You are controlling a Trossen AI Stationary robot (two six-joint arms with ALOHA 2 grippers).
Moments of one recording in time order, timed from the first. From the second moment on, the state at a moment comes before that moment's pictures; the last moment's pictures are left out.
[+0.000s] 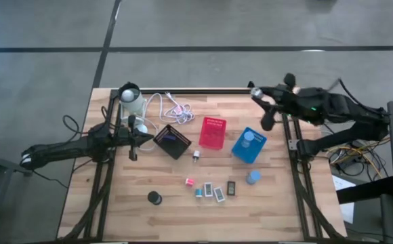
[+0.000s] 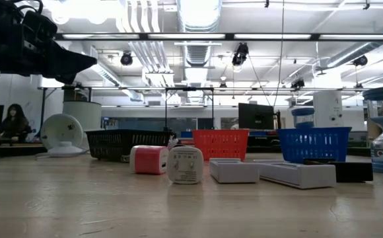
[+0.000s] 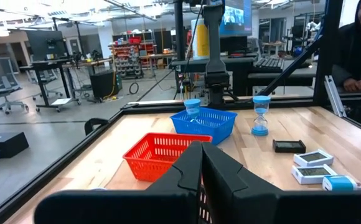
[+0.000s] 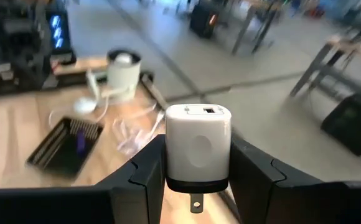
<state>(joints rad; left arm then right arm) 0.24 0.23 0.01 0.21 0.13 0.08 -0.01 1.05 1.42 -0.80 0.56 0.04</state>
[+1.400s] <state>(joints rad) 0.24 0.23 0.01 0.18 0.13 0.07 -0.28 1.97 1.56 -0.90 -0.10 -0.02</state>
